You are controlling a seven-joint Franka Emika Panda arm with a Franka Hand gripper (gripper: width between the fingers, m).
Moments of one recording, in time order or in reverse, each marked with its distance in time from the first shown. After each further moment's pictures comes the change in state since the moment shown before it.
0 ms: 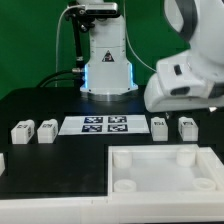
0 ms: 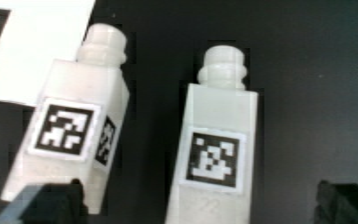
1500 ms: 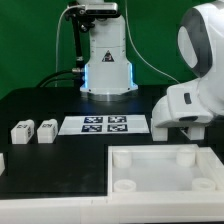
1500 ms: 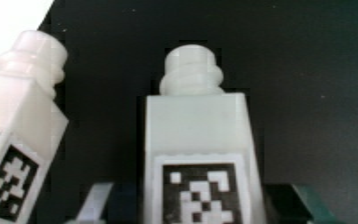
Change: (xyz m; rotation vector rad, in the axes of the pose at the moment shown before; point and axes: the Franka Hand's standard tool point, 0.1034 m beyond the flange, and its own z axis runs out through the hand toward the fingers) arm 0.009 -0.018 0.042 -0.016 -0.106 0.018
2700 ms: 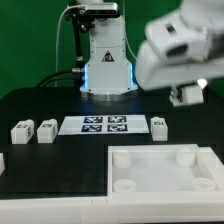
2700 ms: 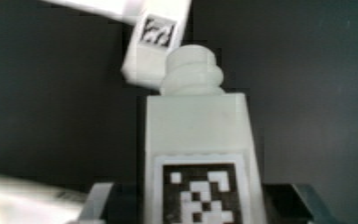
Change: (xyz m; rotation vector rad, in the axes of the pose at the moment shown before) arm -0.032 0.056 -0.142 -0.003 0.412 -0.132
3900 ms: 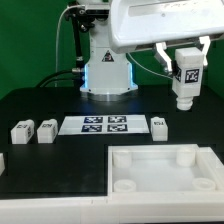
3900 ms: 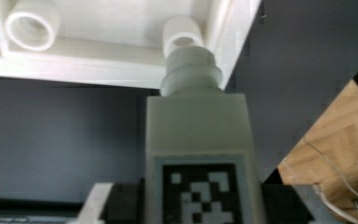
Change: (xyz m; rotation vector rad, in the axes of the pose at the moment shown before) arm 0.059 0.054 -0.087 -0.060 1.012 0.046
